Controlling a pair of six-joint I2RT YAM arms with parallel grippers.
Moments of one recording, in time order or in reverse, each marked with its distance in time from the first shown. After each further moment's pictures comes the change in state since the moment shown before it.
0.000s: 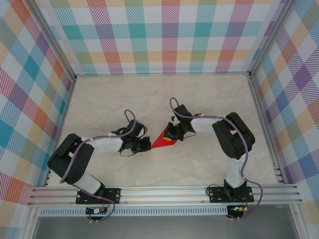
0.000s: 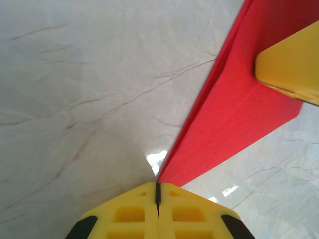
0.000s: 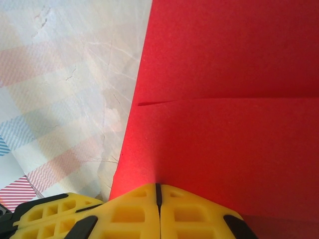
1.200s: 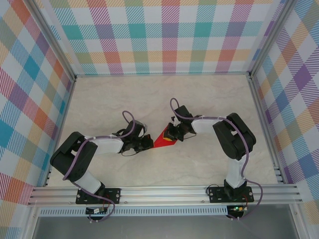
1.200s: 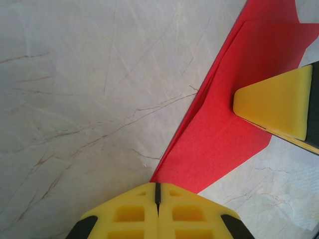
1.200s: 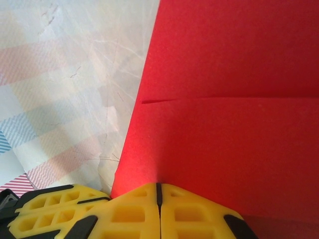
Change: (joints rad) left arm 0.003 0.045 -0.045 0.215 0.040 -0.144; right arm 0.001 -0.026 -0.047 0.073 -0.003 -0.009
